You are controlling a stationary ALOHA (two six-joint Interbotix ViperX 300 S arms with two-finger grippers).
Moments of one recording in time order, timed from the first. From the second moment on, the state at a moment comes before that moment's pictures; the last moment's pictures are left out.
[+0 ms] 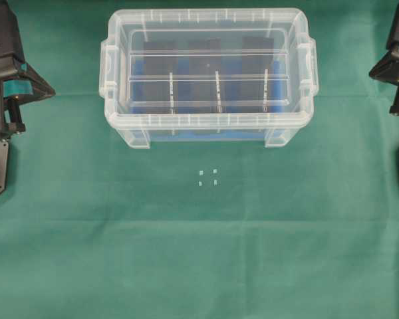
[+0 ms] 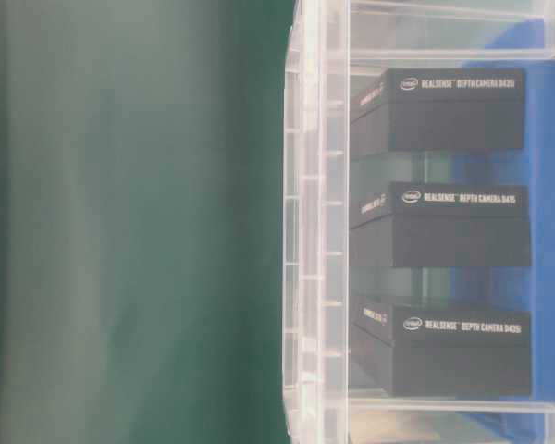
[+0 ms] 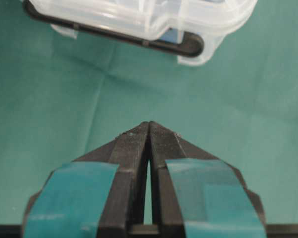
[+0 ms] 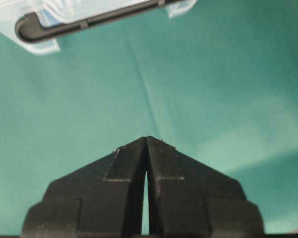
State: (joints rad) left arm 0.31 -0.79 0.80 0.01 0.89 0.05; right arm -0.47 -0.74 0.81 -0.05 0.97 0.00
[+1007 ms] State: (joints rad) left arm 0.31 -0.66 0.86 0.03 0.86 0.06; right arm -0.47 -0.54 0.85 -0.07 0.84 0.00
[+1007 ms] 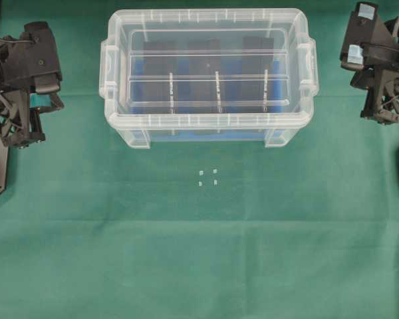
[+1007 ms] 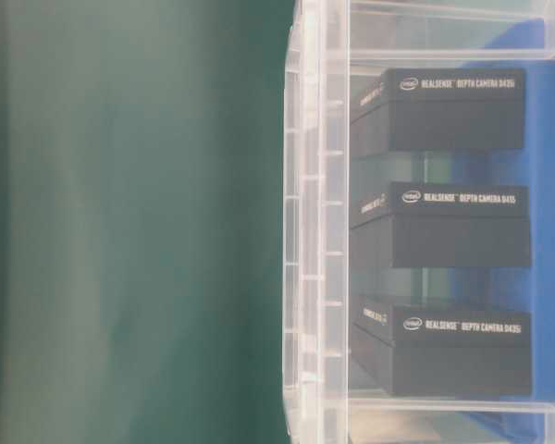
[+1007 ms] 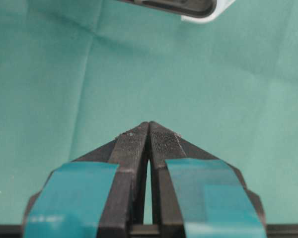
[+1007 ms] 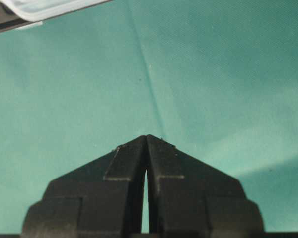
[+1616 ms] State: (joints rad) left arm 0.31 -0.65 0.85 0.03 0.93 0.20; right arm -0.45 -0.54 0.85 -0.08 0.87 -0.28
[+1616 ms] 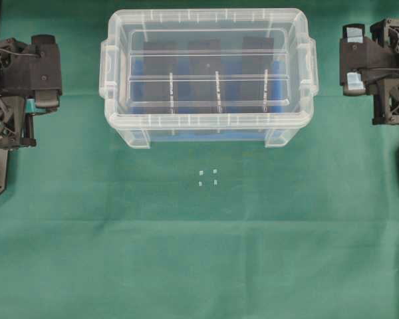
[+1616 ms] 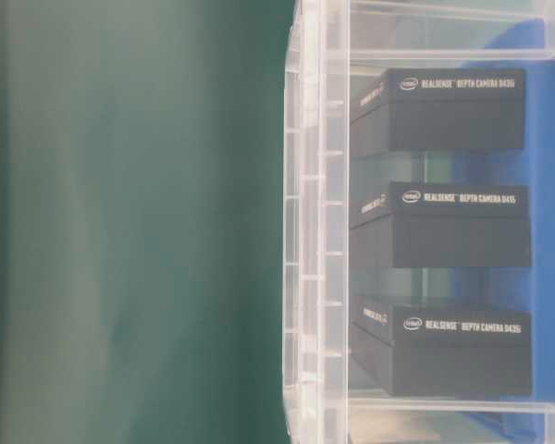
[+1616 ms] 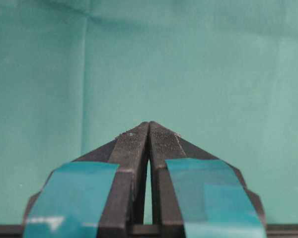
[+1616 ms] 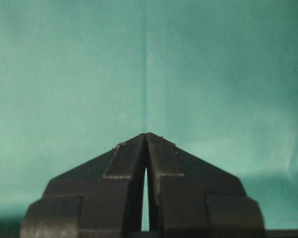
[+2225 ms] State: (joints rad) left arm 0.31 -0.61 0.83 0.03 0.93 0.21; right arm -0.45 -0.54 0.85 -0.07 0.87 -0.28
